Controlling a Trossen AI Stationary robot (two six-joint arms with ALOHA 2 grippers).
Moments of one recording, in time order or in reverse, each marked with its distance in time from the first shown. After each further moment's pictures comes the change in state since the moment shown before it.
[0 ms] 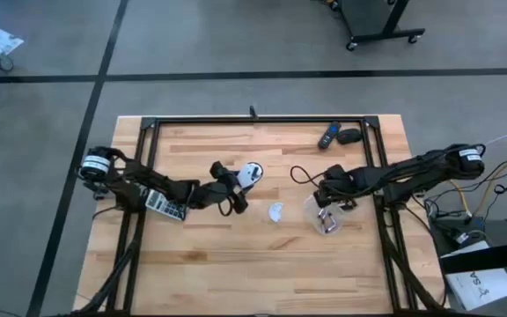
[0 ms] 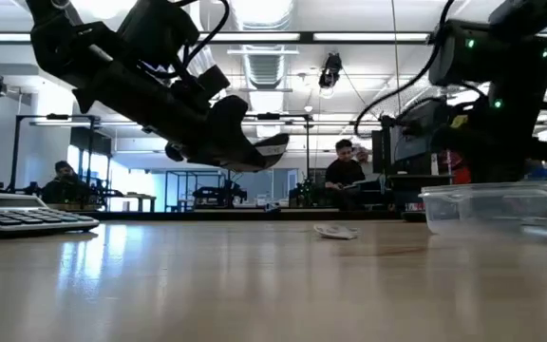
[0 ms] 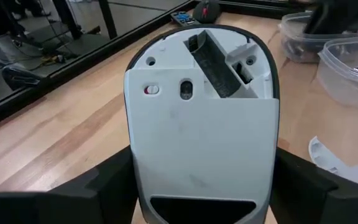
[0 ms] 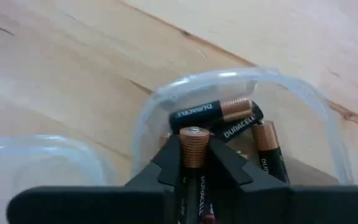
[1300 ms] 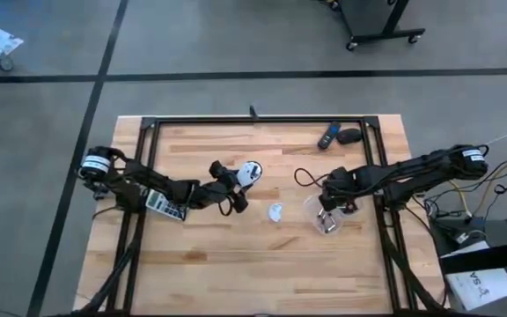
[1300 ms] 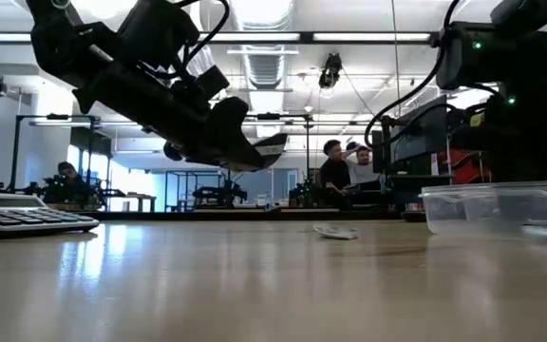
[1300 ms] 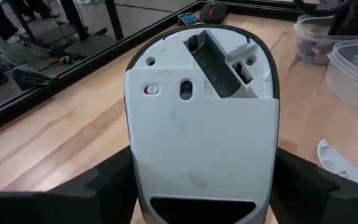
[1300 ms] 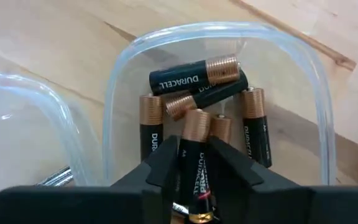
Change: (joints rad) left arm 0.002 0.000 0.000 0.000 -0.026 0.003; right arm 0.000 0.024 0.006 -0.111 -0.128 0.032
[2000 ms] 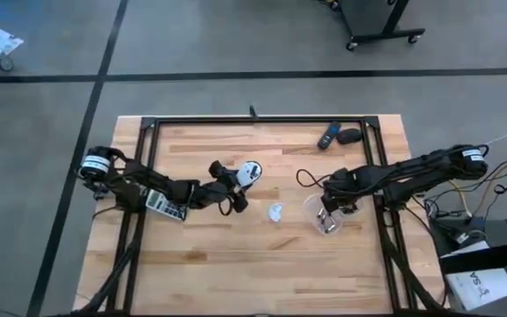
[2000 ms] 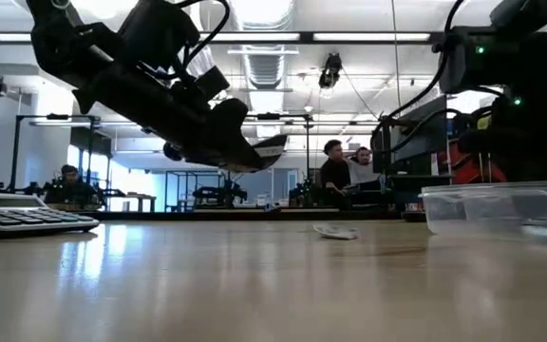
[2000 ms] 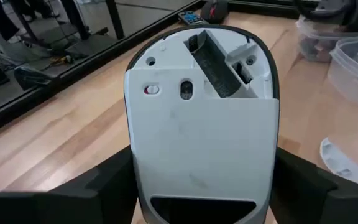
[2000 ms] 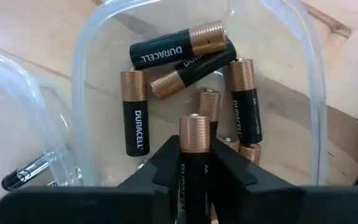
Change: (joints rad) left arm 0.000 0.000 0.000 -0.004 -0.001 0.000; right arm 0.000 -0.001 0.000 -0.055 -0.067 0.028
